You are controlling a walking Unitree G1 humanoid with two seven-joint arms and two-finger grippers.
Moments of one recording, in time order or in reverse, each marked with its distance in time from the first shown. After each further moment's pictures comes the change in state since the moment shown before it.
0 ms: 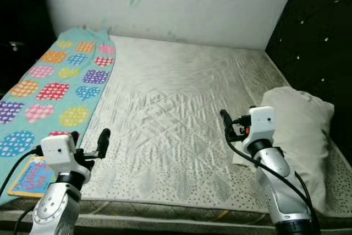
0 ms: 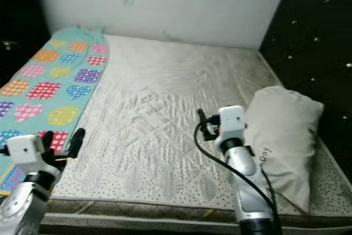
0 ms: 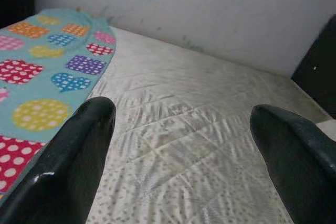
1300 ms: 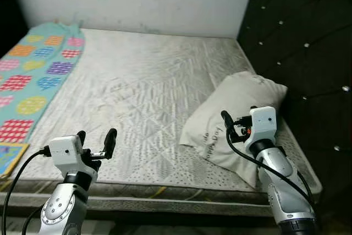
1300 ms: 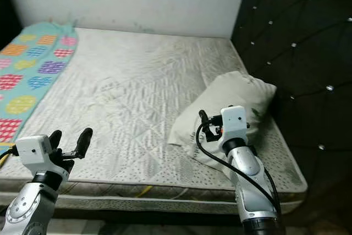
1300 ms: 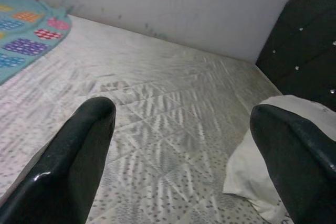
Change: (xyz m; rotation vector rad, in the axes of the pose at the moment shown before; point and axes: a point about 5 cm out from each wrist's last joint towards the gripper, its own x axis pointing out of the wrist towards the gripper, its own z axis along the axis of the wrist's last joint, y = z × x) left arm 0.002 -0.008 -0.003 0.000 -0.018 -0.024; right arm 0.000 -0.004 -0.006 -0.019 0.015 0.011
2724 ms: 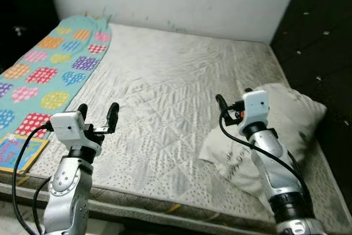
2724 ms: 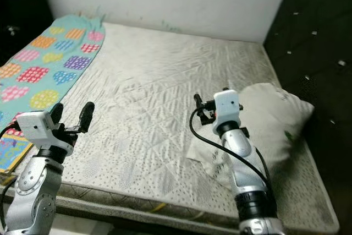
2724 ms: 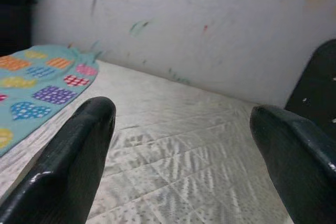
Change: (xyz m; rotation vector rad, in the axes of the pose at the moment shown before) left arm 0.038 -0.008 0.025 0.020 -0.166 -0.055; right arm 0.037 0.005 0.022 -0.058 -0.127 0.030
